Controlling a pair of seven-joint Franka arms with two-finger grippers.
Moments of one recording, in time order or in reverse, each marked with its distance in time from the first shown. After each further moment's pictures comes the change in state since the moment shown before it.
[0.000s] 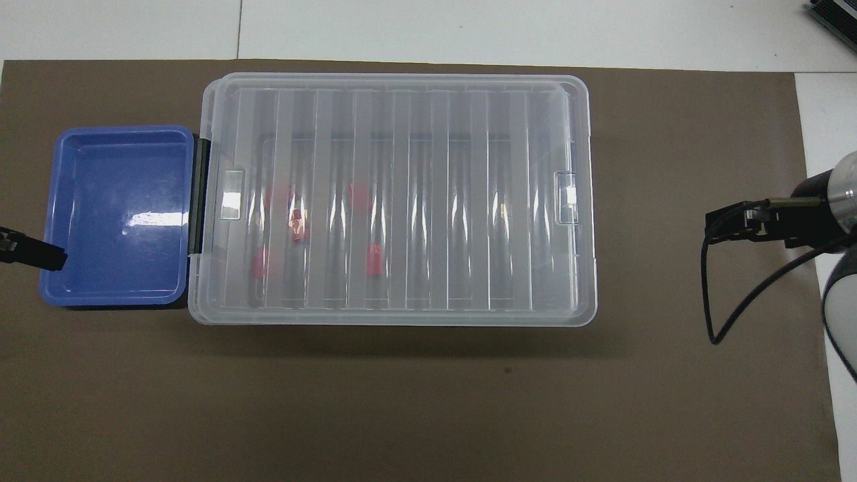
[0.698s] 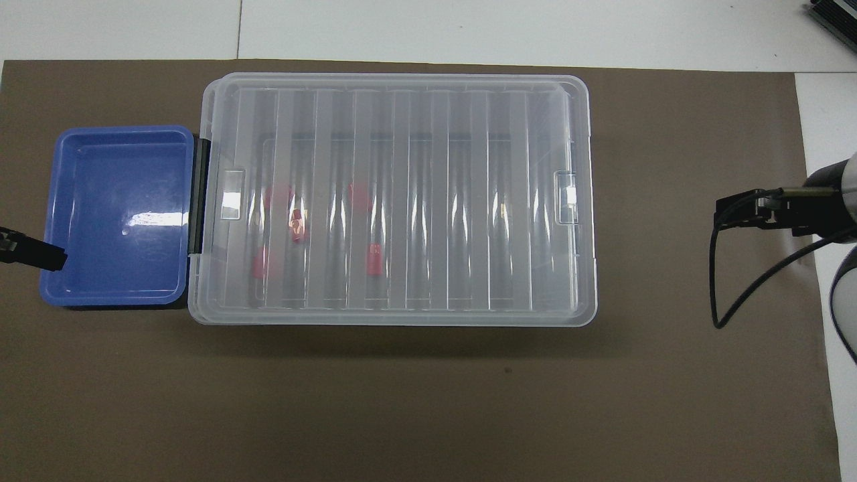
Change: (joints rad) left arm 0.000 0.000 0.000 0.000 0.000 0.000 0.000; right arm -0.013 0.001 -0.007 -0.027 0.001 0.085 0.002
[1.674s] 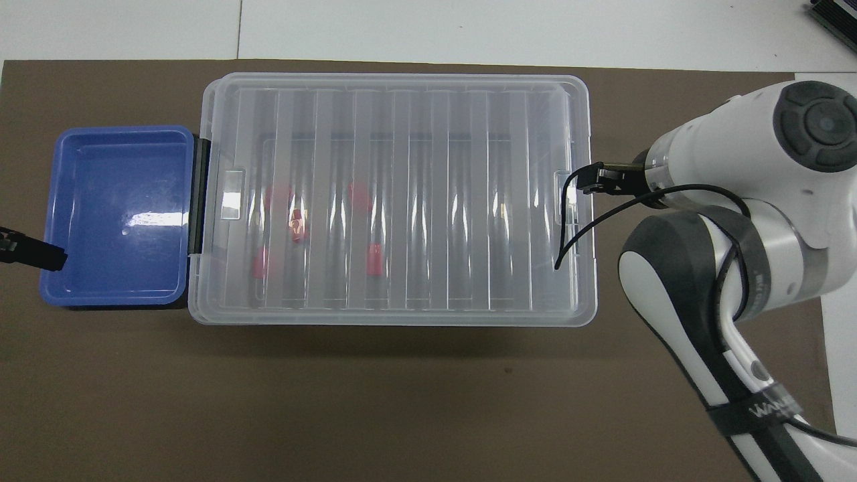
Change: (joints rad) left arm 0.000 0.000 0.000 0.000 0.000 0.000 0.000; right arm 0.164 0.193 0.008 -0.090 0.001 0.357 0.224
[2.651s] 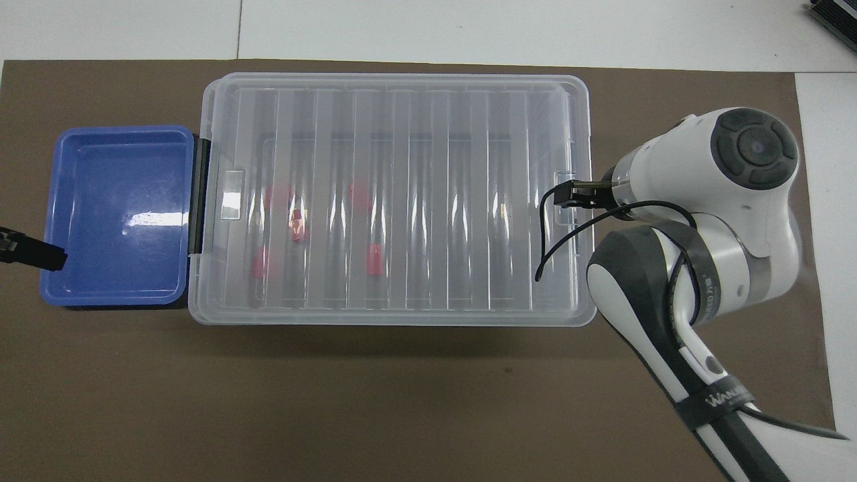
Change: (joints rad) left arm 0.000 0.000 0.000 0.000 0.000 0.000 0.000; right arm 0.021 0.003 -0.003 -0.072 0.000 0.075 -0.038
